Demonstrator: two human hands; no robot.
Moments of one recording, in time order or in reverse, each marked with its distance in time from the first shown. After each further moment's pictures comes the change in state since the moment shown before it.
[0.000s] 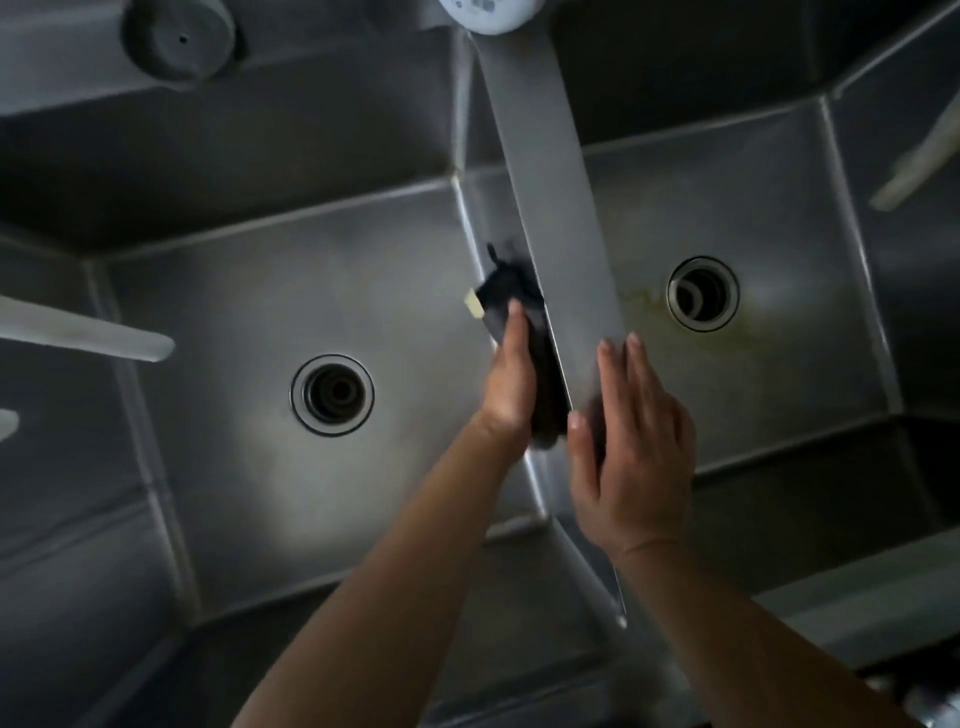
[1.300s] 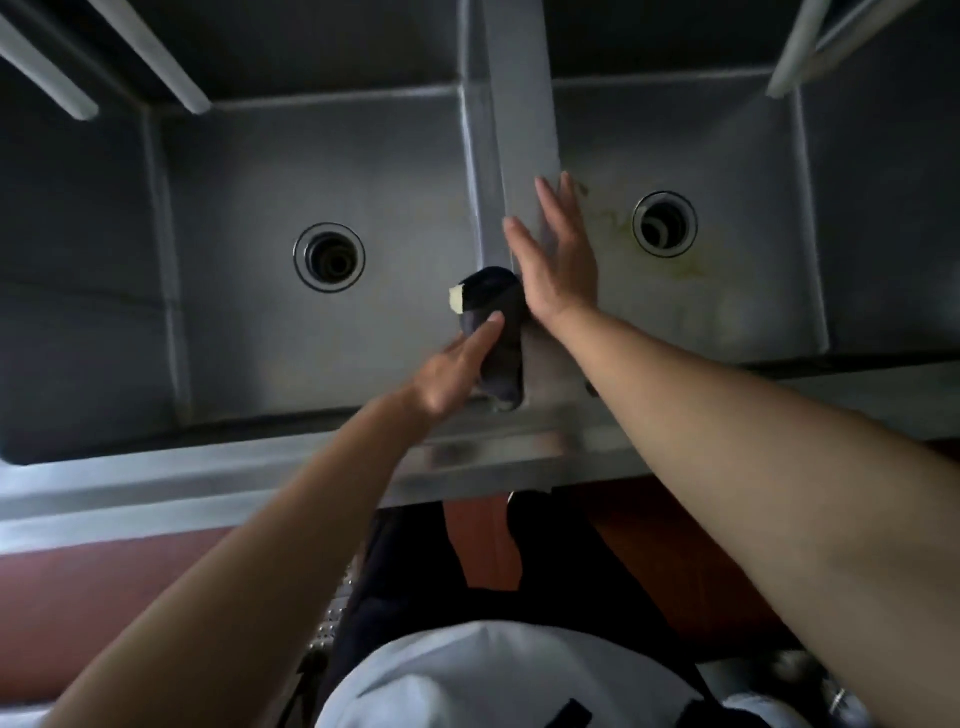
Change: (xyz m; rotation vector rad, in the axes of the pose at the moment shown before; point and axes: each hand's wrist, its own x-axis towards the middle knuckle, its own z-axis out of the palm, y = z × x) left_hand -0.167 -0.095 -0.029 0.524 -0.058 0.087; right_hand 0.002 0.019 -0.009 0.588 -0.148 0.029
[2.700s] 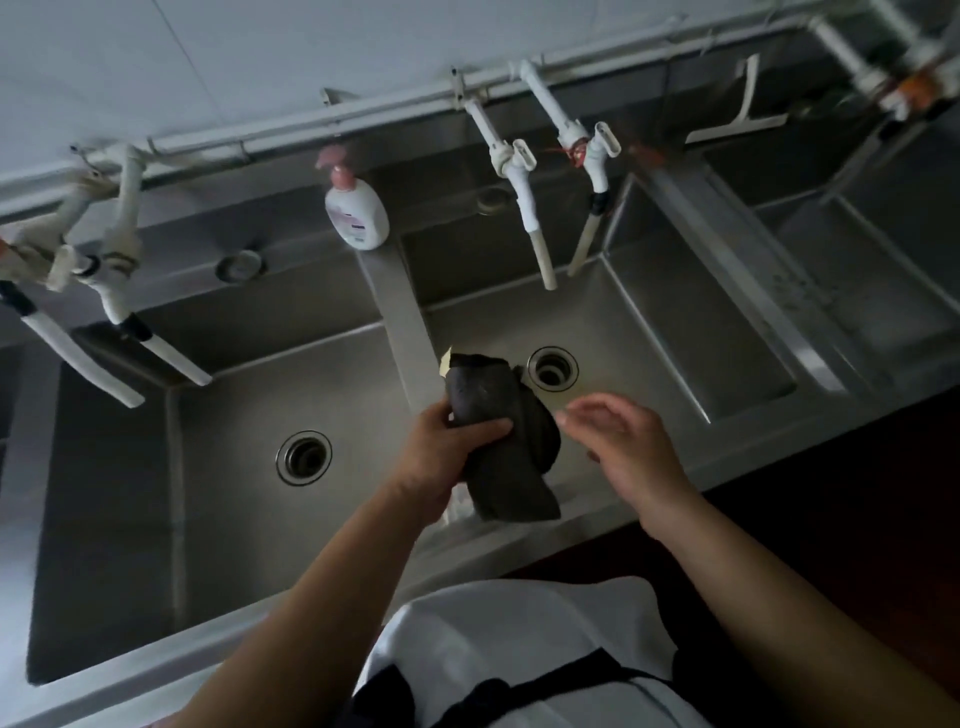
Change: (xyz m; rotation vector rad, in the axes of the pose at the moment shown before) left_hand -0.080 0.114 0.099 -0.259 -0.049 0.269; right_hand -0.159 -0.018 -0.225 0.417 0.108 0.187
